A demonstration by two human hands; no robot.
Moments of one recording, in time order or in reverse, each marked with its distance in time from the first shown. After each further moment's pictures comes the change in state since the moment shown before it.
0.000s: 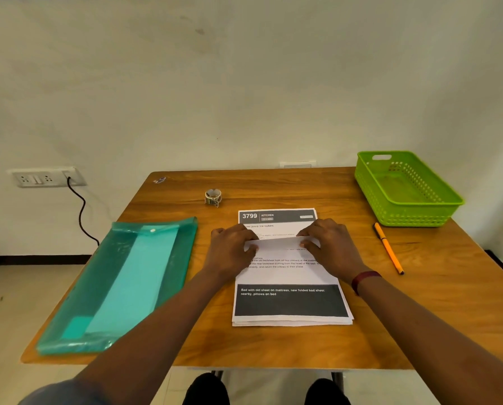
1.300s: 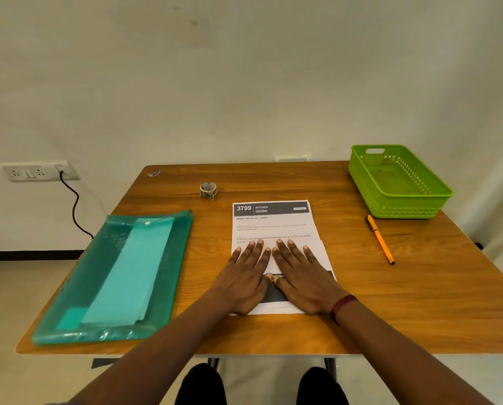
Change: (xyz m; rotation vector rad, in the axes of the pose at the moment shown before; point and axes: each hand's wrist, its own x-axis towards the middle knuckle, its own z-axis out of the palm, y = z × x) left_hand -0.054 0.030 0.035 0.279 -0.453 0.107; right_hand -0.055 -0.051 0.028 -0.131 -0.499 -0.028
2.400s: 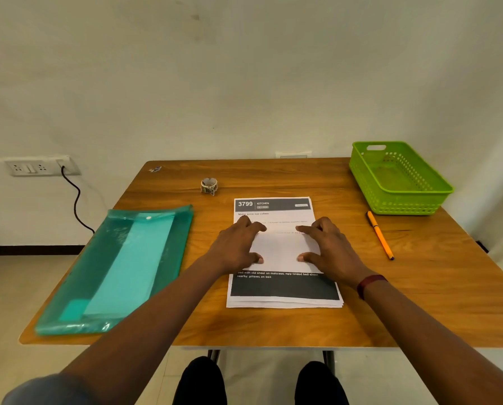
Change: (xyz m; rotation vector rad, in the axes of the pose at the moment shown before) left_hand 0.020 -0.019 -0.056 -0.220 0.133 -0.063; right_hand -0.001 0.046 -0.035 0.236 0.288 0.142
